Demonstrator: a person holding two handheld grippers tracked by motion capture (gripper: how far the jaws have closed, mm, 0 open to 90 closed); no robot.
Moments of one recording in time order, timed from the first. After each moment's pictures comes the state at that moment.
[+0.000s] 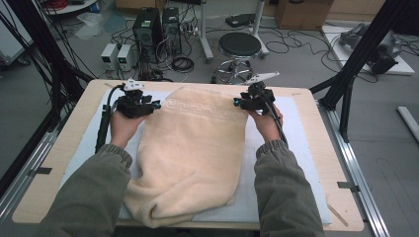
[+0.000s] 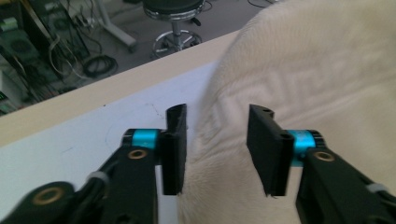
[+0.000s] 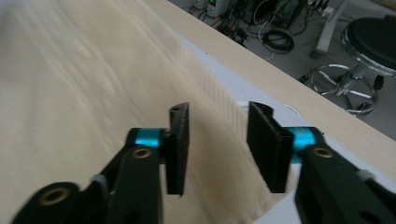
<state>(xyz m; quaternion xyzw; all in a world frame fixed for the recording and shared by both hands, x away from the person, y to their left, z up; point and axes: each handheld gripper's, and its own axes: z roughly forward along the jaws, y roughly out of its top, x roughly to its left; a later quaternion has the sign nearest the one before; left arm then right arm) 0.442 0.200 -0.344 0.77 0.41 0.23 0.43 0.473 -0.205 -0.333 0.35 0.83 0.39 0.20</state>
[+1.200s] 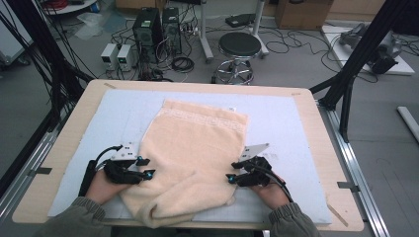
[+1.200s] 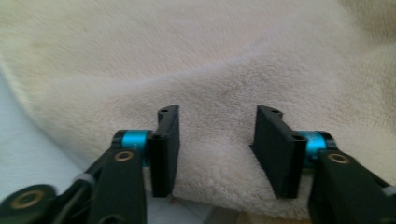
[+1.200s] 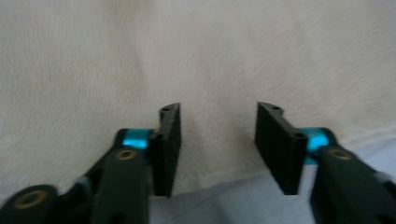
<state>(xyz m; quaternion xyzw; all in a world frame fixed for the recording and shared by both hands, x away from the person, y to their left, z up) 0.301 0.218 -0.436 0.87 0.27 0.09 0.40 0.309 -0.195 -0.436 0.23 0.90 0.36 0.07</state>
